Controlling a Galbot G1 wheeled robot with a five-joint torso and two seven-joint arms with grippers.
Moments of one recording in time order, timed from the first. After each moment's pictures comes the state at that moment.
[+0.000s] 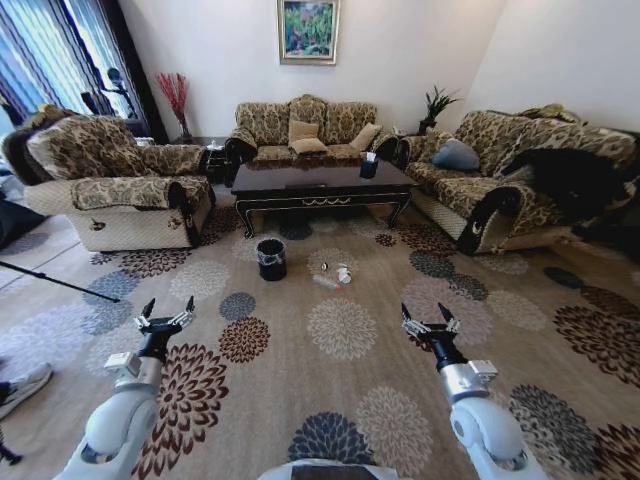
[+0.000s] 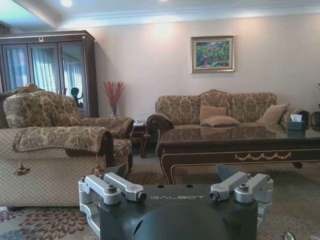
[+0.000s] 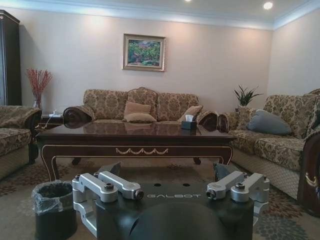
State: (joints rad) left arm 1.59 -1.11 -0.76 -2.09 -0.47 0.02 -0.16; right arm -1.62 1.22 0.69 2.12 0.34 0.00 0.06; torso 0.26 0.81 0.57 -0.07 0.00
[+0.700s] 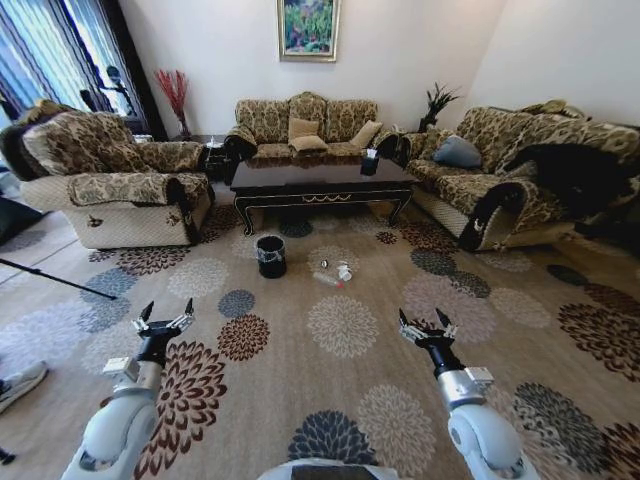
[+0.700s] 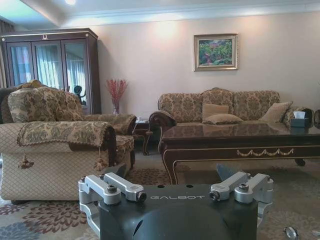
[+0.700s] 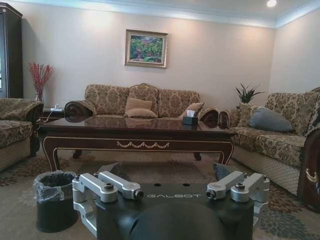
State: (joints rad) left arm 1.62 -1.13 -0.78 -2.11 -0.47 0.01 -0.16; right arm -1.65 1.24 0.68 2.12 0.30 0.02 0.05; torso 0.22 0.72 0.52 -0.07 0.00
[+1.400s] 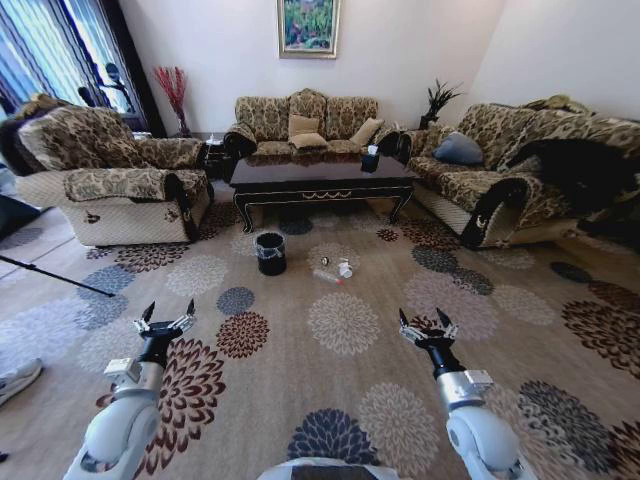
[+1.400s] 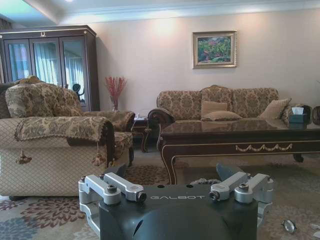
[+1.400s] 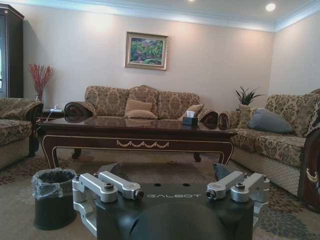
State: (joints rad) left arm 1.62 -1.13 -0.77 -2.11 -0.46 0.01 -0.16; right arm -1.65 1.25 0.67 2.10 0.29 0.06 0.05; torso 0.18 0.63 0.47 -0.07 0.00
